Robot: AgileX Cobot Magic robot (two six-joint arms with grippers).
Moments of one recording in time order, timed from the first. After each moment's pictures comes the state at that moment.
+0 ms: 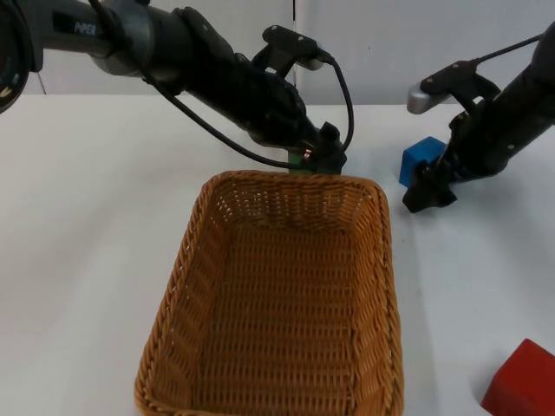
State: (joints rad) right arm 0.23 2.34 -1.60 0.43 0.45 -0.87; left arm -0.36 2.56 -1.99 -0.79 0.54 1.07
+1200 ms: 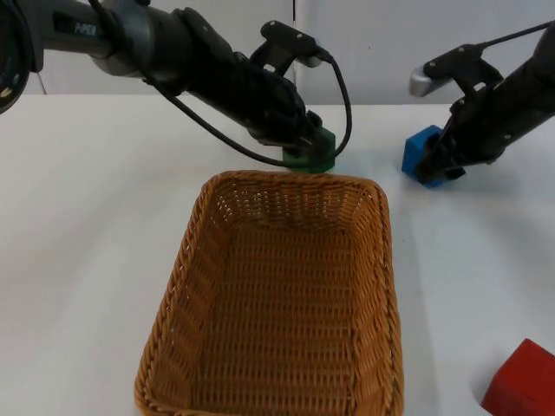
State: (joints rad) right arm 0.23 2.33 -1.60 0.48 0.36 -0.89; left arm -0.36 2.56 -1.99 -0.81 0.49 1.09
